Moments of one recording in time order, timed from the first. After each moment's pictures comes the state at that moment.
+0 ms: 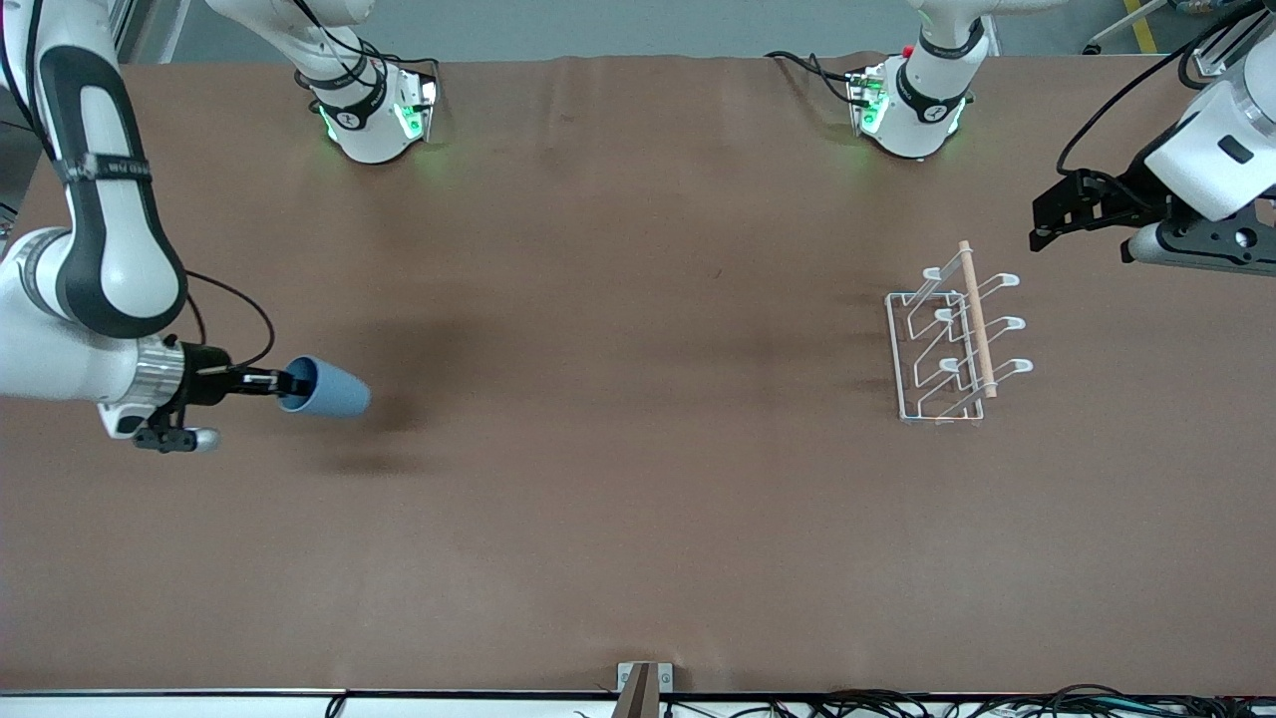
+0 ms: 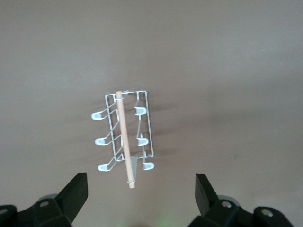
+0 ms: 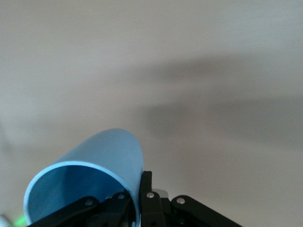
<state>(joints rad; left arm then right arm) 0.01 0.01 -0.15 -1.51 -0.07 1.50 -0.02 -0.05 0.33 0.00 -1.80 0.52 1.88 -0.19</state>
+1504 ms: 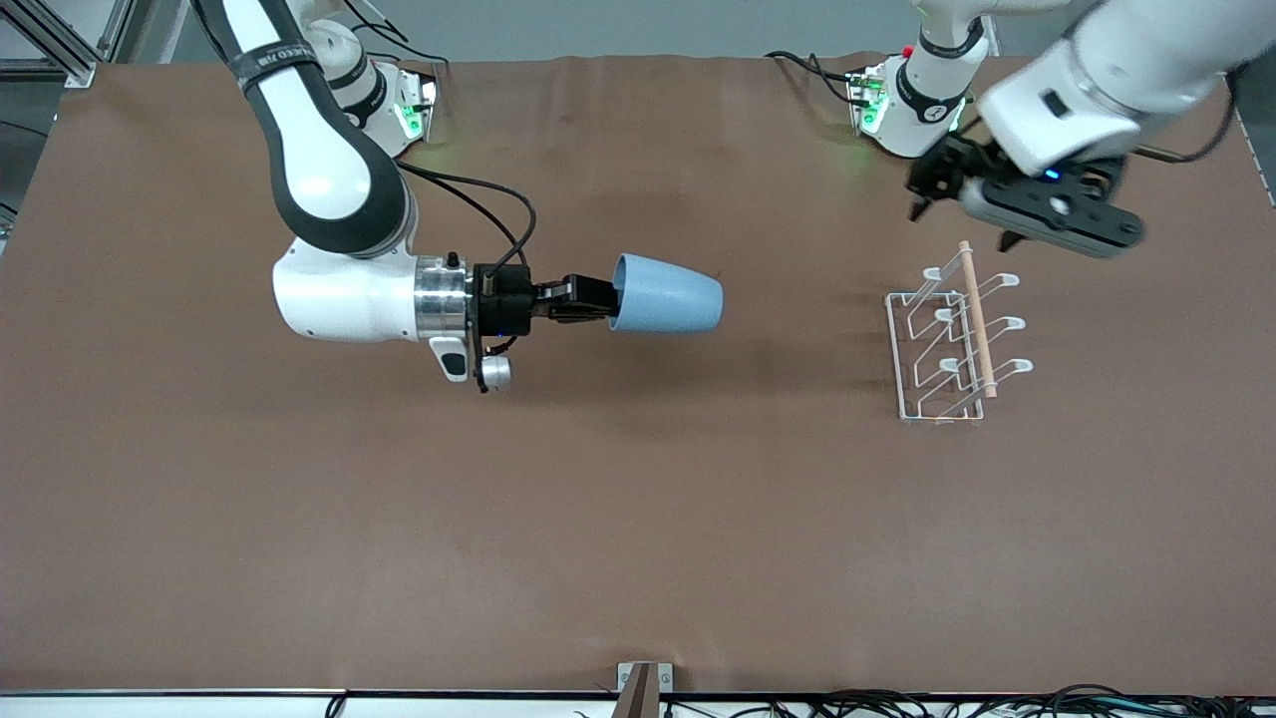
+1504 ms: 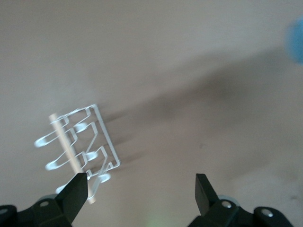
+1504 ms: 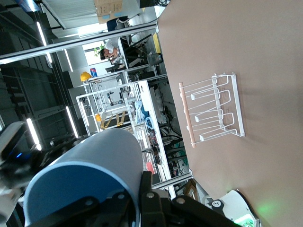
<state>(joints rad) -0.04 0.04 -0.38 -1.43 -0.09 1.51 -0.02 0.48 0.38 0.01 -1.66 1.57 2.02 -0.19</state>
